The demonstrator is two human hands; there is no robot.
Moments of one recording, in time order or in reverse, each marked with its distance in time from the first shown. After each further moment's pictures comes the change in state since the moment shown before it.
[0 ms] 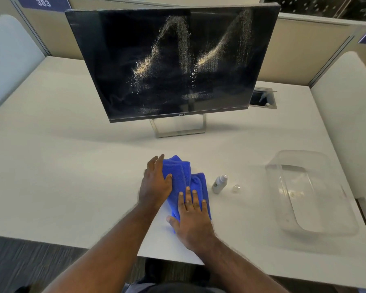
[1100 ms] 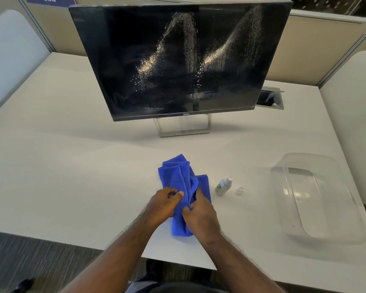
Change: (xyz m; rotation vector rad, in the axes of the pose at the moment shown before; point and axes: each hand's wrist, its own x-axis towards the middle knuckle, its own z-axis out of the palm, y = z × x) left_hand -0.037 -0.006 0.007 -0.341 -0.340 -0.271; right_hand 0.010 0.004 -0.030 0.636 0.116 0.319
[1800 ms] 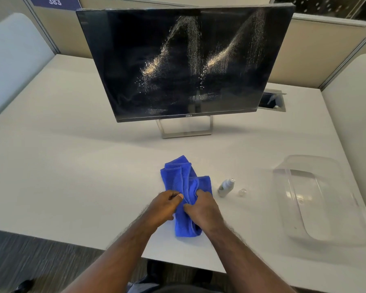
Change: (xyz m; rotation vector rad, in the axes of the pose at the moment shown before) left_hand -0.020 0.012 -0.014 -0.062 -0.100 -0.039; right_hand 0.016 -0.007 -0.009 -0.013 -0.084 0.022
